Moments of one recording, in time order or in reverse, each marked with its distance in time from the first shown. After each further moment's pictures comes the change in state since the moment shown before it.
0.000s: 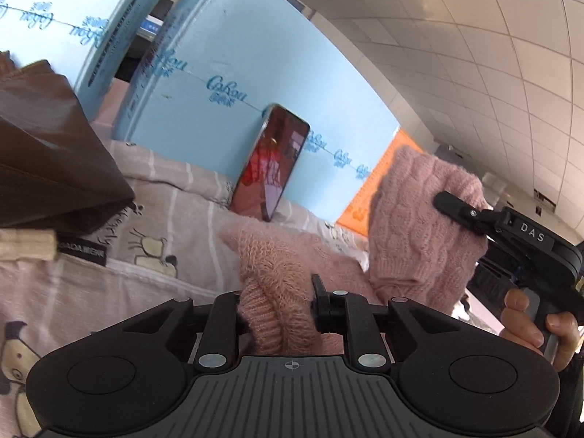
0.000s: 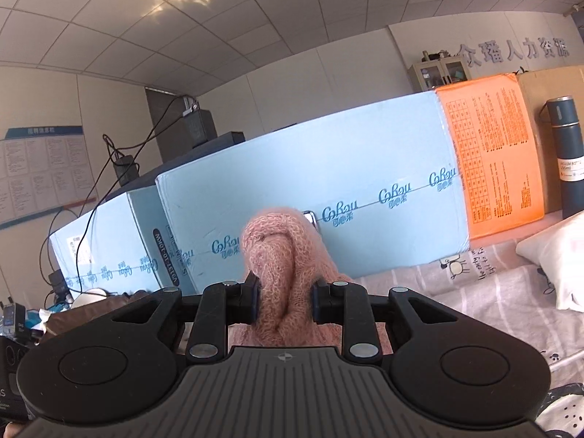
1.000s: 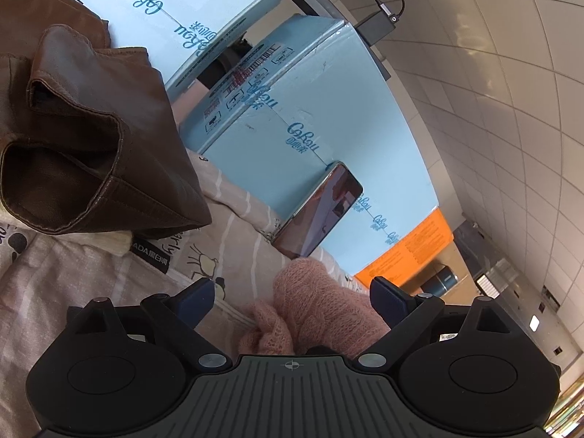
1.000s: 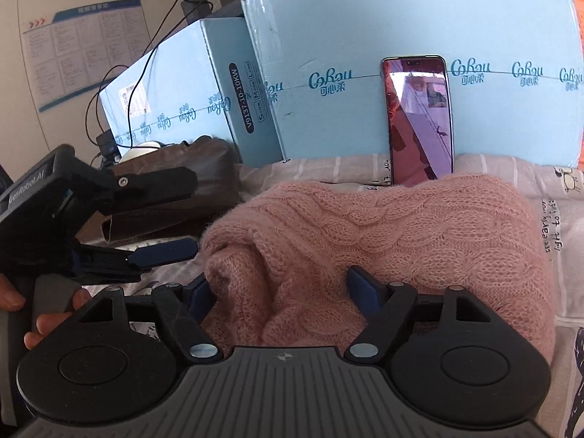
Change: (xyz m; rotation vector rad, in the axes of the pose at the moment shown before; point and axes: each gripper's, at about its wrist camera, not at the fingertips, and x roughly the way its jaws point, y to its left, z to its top) left arm -0.025 0.035 0.014 -0.308 -0.070 0.040; right arm 0.071 0.061 -0.073 -0.126 0.461 0.216
